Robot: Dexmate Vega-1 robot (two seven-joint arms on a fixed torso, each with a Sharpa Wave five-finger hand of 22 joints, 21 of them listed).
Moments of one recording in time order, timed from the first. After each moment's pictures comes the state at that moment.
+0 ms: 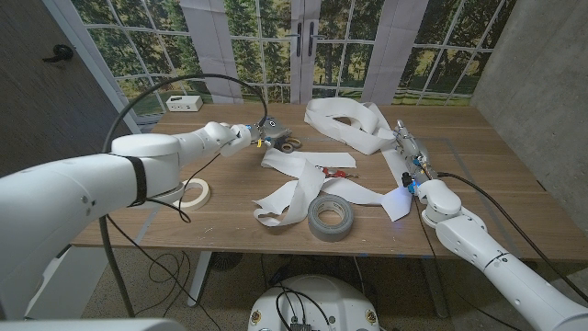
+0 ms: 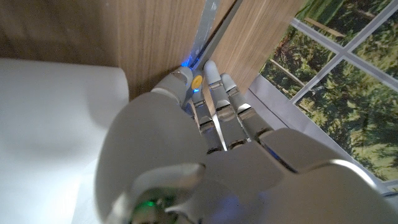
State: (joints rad) left arm -0.07 0.33 1.64 -0.43 0.79 -0.28 0.38; left_hand 1.26 0.14 0.32 -0.16 0.22 0.30 -0.04 0.78 0.32 0.61 -0.06 0.56 0.77 0.87 -0.03 0.37 0.54 0.44 -0.05 0.60 0.27; right arm -1.04 -0.58 -0.31 -1.57 0.52 0.19 -0.29; right_hand 0.42 0.15 -0.14 0.00 0.20 0.16 -0.01 0.20 0.19 0.20 0.01 0.20 0.20 0.03 -0.03 0.21 0.19 0.16 0.12 0.19 0.17
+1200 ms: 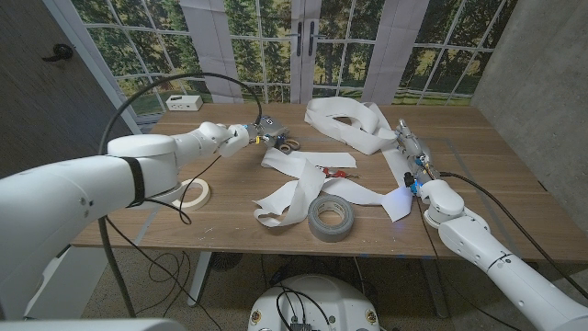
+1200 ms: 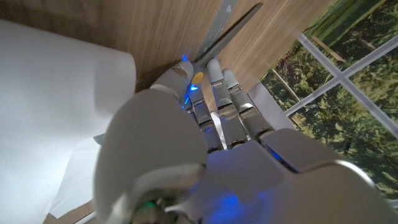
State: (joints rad) left arm -0.06 0.34 1.59 -0.43 0.65 -0.36 0.39; left_hand 1.26 0.13 0.34 -0.16 0.22 0.47 0.01 0.89 0.38 0.61 -0.06 0.61 0.77 0.87 0.02 0.34 0.54 0.46 -0.05 0.71 0.30; right arm -1.05 -0.60 -0.30 -1.58 0.52 0.20 -0.28; right_hand 0.42 0.14 -0.14 0.01 0.20 0.16 -0.01 0.20 0.19 0.20 0.01 0.20 0.20 0.03 -0.03 0.20 0.19 0.17 0.12 0.19 0.17
